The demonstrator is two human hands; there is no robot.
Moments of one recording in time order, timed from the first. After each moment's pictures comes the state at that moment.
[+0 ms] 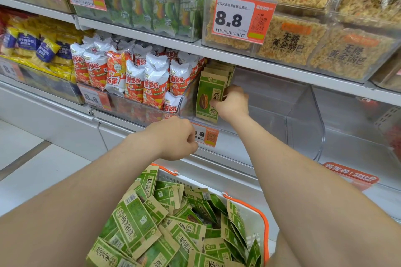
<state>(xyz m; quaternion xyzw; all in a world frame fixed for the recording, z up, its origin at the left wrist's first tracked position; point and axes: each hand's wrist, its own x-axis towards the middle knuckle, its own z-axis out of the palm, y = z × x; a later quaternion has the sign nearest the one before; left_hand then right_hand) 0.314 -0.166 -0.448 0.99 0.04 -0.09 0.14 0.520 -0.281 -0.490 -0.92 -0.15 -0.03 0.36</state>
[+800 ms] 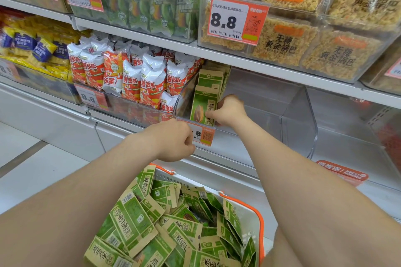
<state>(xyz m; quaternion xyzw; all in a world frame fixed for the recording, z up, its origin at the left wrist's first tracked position) 0.315 -0.169 -0.453 0.98 0.04 -0.11 0.13 0.500 -0.296 -0.479 -0.93 -0.18 0.08 0.30</state>
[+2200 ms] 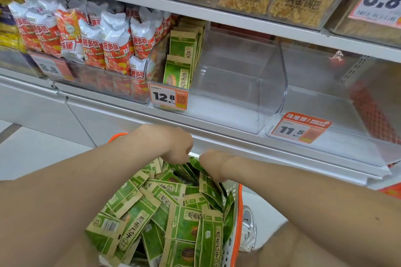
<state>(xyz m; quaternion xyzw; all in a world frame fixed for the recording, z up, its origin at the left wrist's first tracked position) 0.309 -0.254 -0.496 0.94 -0.06 -0.34 -0.01 0.356 -0.405 -0.572 -0.84 -0.42 0.27 -0.20</state>
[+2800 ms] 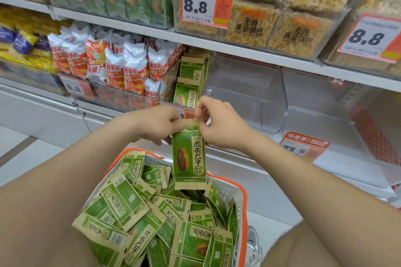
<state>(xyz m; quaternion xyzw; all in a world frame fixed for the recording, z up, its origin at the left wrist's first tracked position) 0.296 -0.195 -0.434 0.92 0.09 -0.16 0.34 0.371 -0.382 -0.443 -0.87 -0.39 0.04 0.30</state>
